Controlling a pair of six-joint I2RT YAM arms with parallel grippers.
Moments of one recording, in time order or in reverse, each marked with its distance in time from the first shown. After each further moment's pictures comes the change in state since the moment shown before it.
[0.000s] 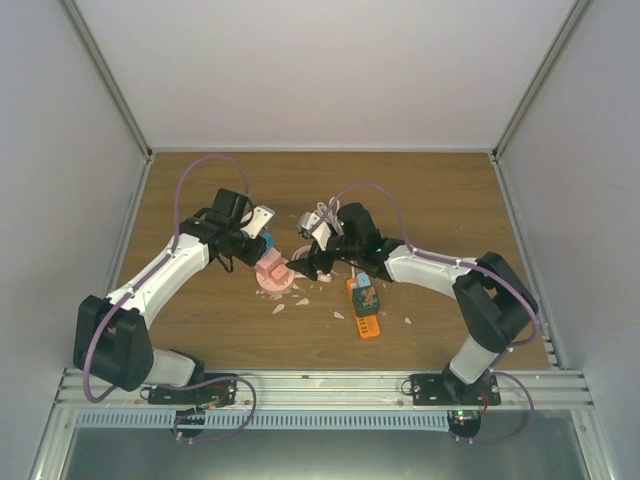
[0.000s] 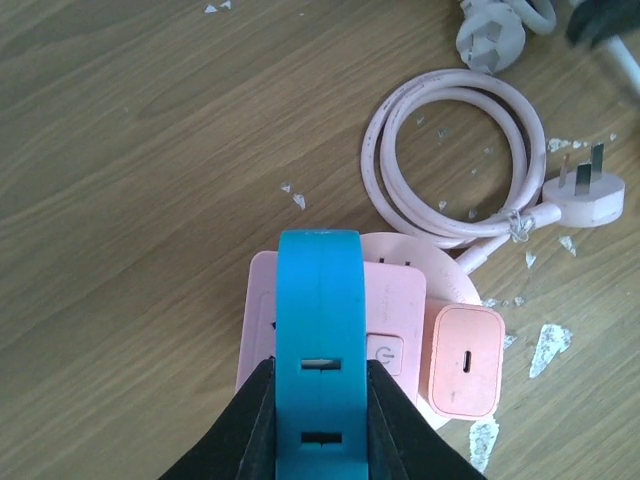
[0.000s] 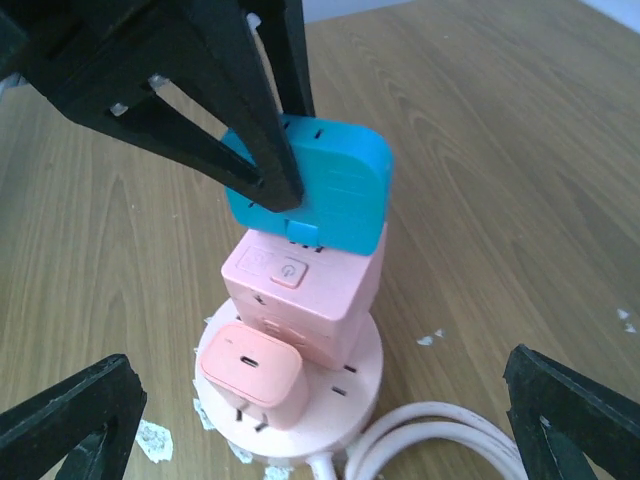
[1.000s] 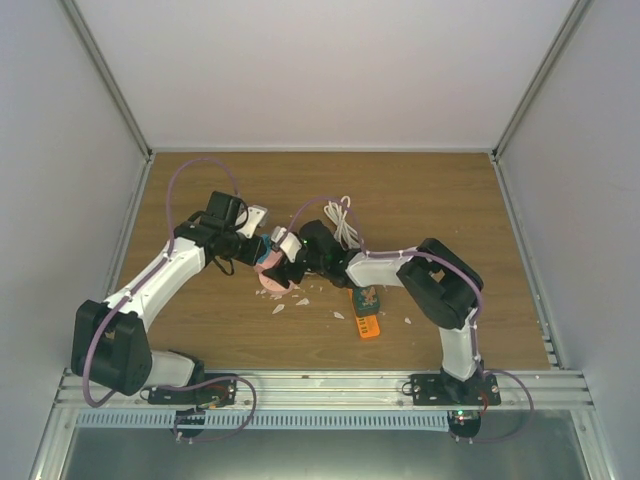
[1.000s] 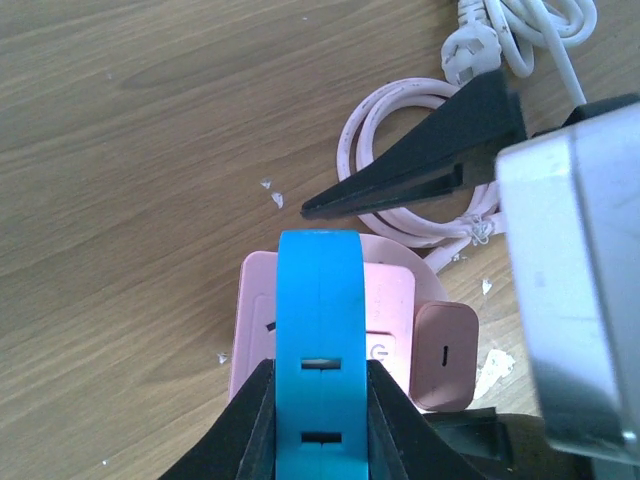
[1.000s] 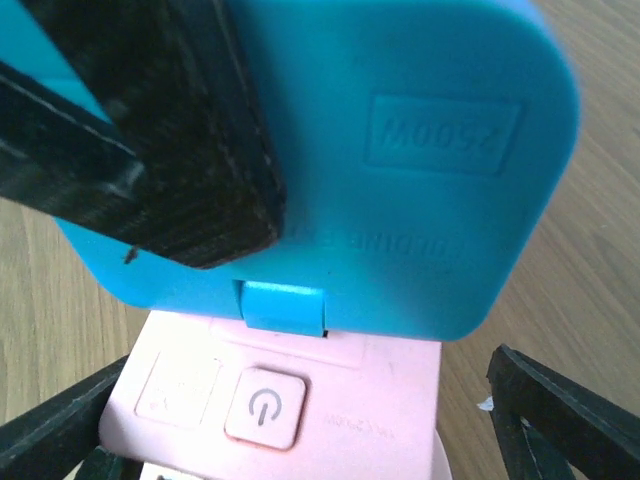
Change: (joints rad) left arm 0.038 -0.027 -0.047 0.042 0.085 -0.170; right arm 0.150 0.309 0.127 0.167 0.212 0.085
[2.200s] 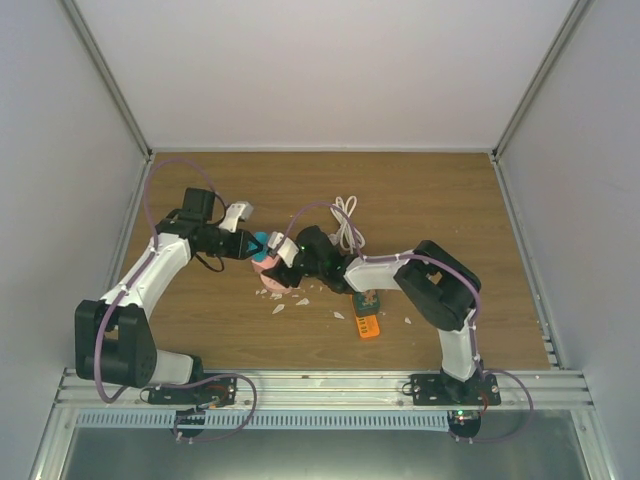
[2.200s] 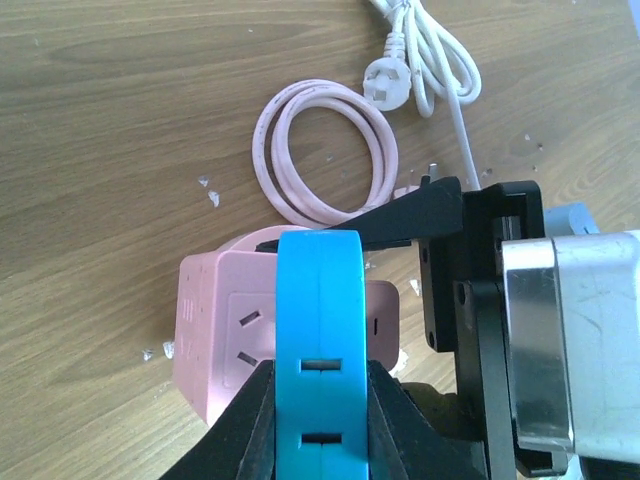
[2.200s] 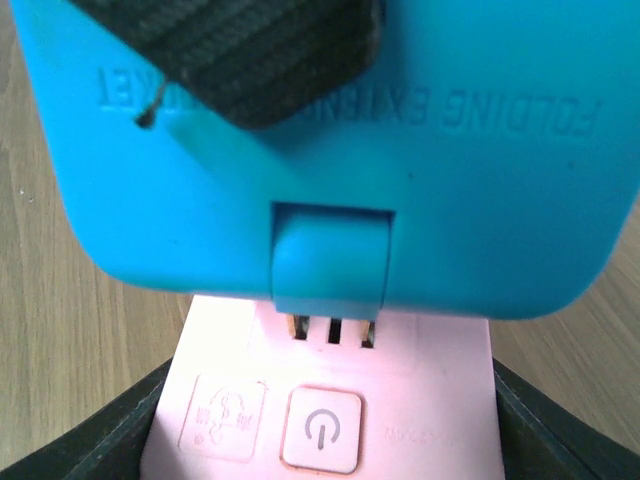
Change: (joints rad) left arm 0.196 0.018 -0.001 -0.023 0.346 -0.032; right arm 0.031 0.016 -0.021 0.055 0.056 -0.045
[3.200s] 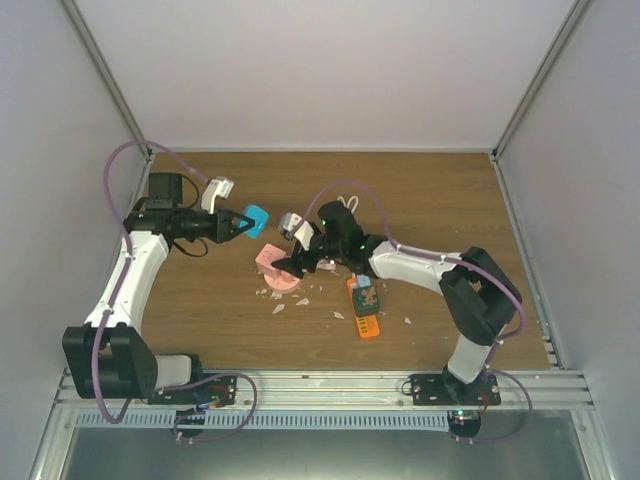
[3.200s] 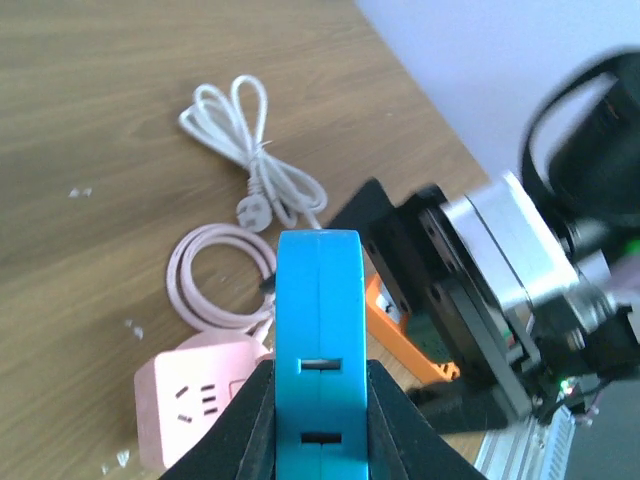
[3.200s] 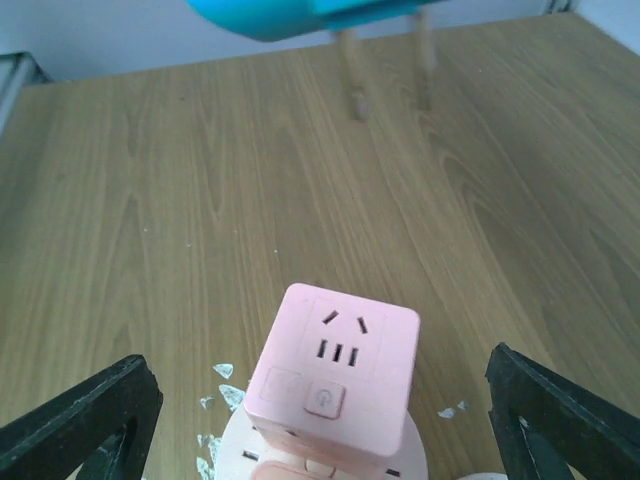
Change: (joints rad) left arm 0.149 -0.068 0.132 -0.063 0.323 0.120; right arm -0.083 -0.223 -0.003 -0.194 -0.191 -0.046
